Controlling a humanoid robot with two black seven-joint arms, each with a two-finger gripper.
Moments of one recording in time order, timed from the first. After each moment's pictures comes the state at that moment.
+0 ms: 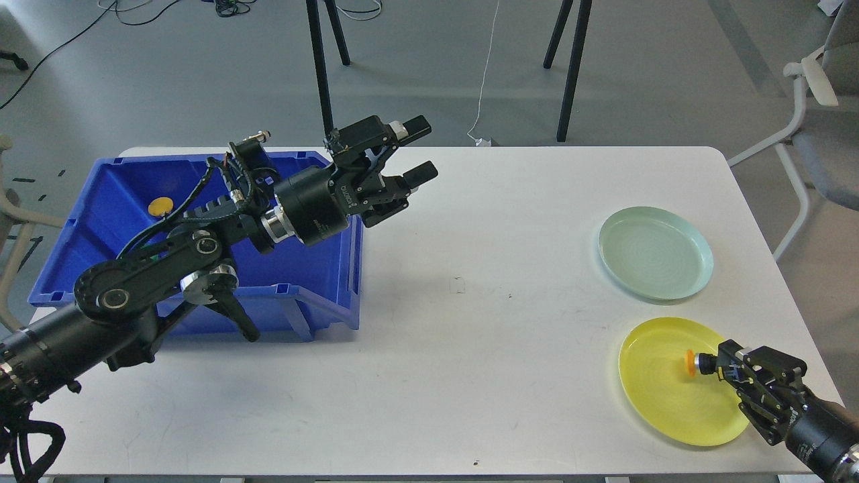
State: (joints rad) left arm -0.75 0.39 -0.54 -1.15 0.68 -0.49 -0.49; right arm -0.28 -0.89 0.92 1.39 -0.71 0.10 0.49
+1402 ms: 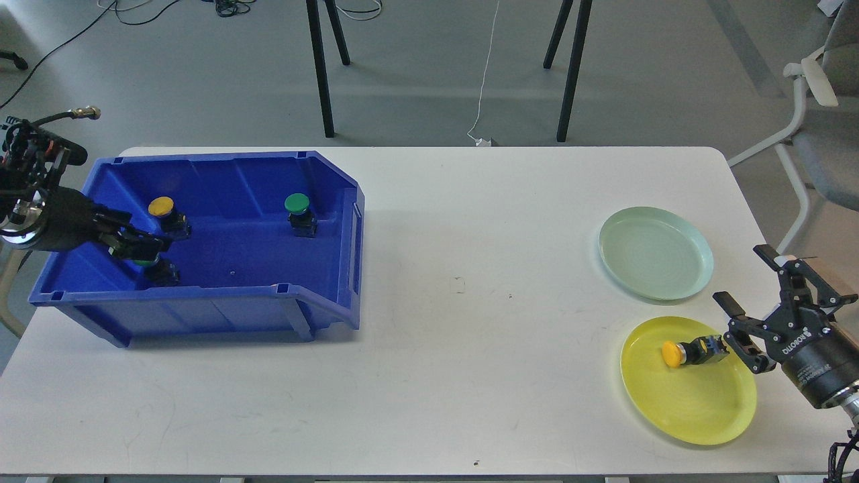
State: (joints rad) left arm -1.09 0.95 -0.06 -0.98 1.86 -0.49 -0.49; right arm -0.24 -0.83 1.10 1.51 -0.41 0.21 0.49
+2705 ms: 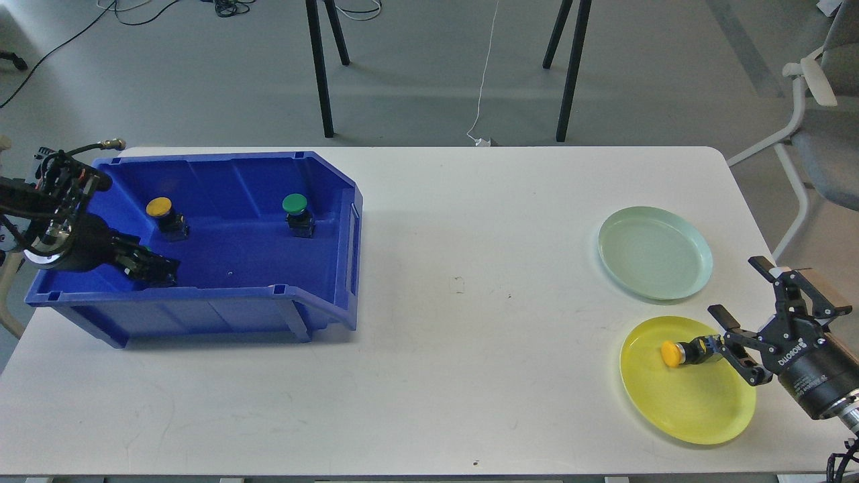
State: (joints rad) left arm -1.01 0.84 -0.07 -0.85 1.87 -0.49 -0.49; right arm -0.26 -0.83 1.08 1.50 -0.41 0.23 0.49
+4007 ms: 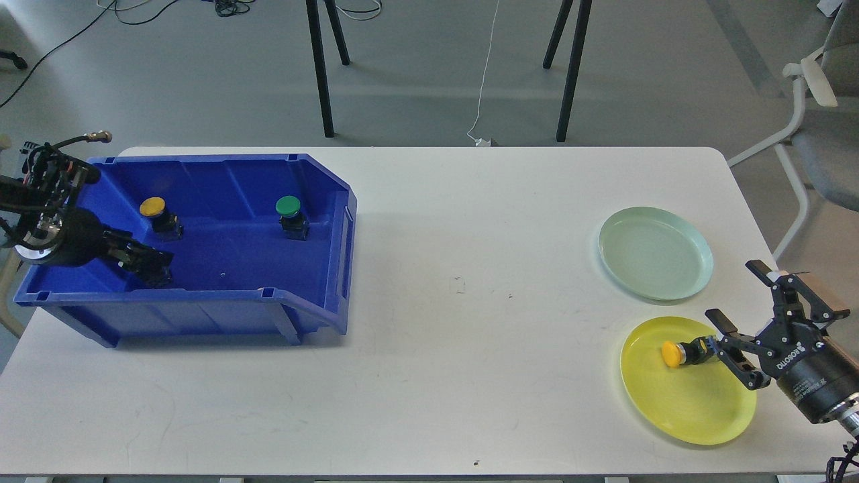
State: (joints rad) left arm -1.02 0.84 -0.08 -0.82 1.85 -0.49 -0.49; right arm -0.26 -0.83 1.08 1.50 -0.41 0.25 0.49
